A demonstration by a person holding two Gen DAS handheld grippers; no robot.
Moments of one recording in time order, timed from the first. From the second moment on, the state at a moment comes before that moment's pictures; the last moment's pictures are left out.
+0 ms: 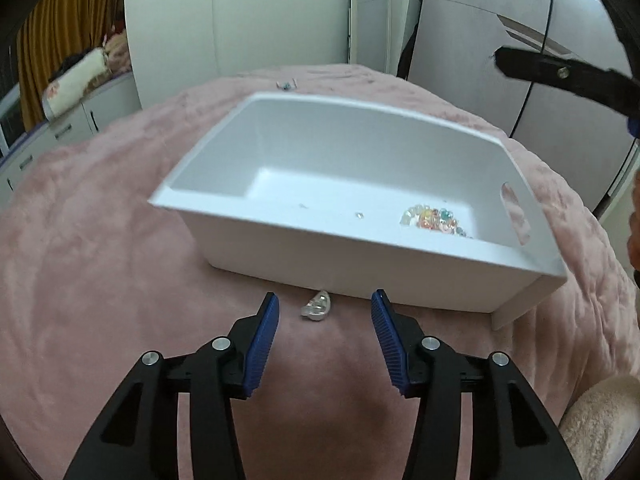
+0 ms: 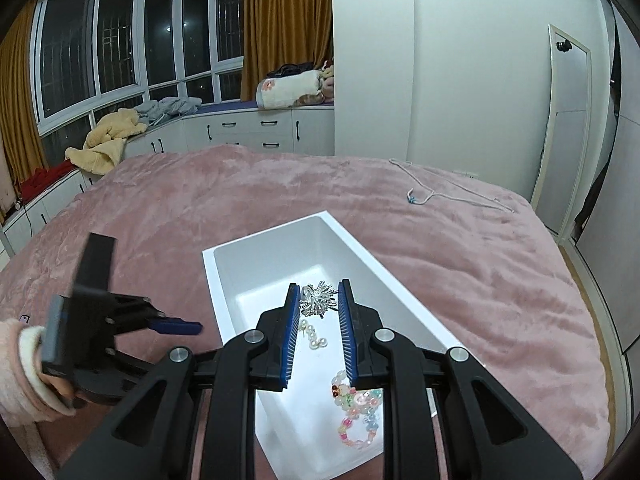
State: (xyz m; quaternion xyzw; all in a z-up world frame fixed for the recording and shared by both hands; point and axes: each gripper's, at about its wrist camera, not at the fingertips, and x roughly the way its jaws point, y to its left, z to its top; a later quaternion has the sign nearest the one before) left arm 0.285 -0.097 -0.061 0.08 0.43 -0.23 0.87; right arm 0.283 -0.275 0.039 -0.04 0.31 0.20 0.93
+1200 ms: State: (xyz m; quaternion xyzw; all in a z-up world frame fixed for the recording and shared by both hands) left arm 0.286 -0.091 -0.093 0.09 0.45 -0.24 0.86; right arm 0.292 -0.263 0.009 -0.05 0.33 0.21 0.92
